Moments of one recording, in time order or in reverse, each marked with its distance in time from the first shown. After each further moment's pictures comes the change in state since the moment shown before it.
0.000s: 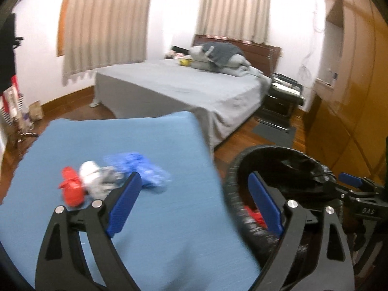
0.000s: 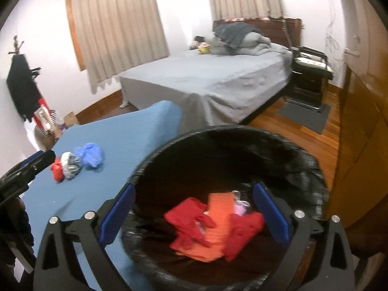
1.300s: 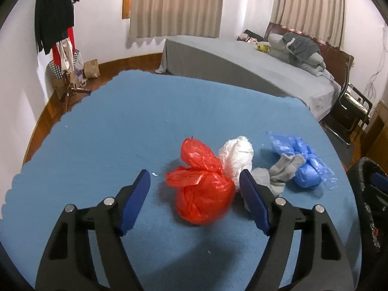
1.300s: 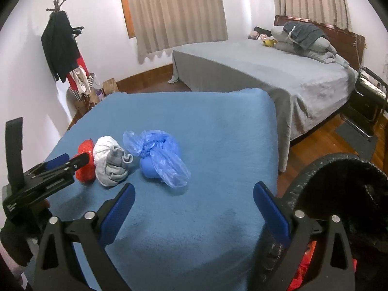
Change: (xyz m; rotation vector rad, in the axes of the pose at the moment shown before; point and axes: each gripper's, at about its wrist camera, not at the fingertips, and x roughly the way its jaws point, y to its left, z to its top) left arm 0.073 0.201 -0.022 -0.219 0.125 0.297; right arm 0.140 0.172 0.015 -0.205 0.098 0.175
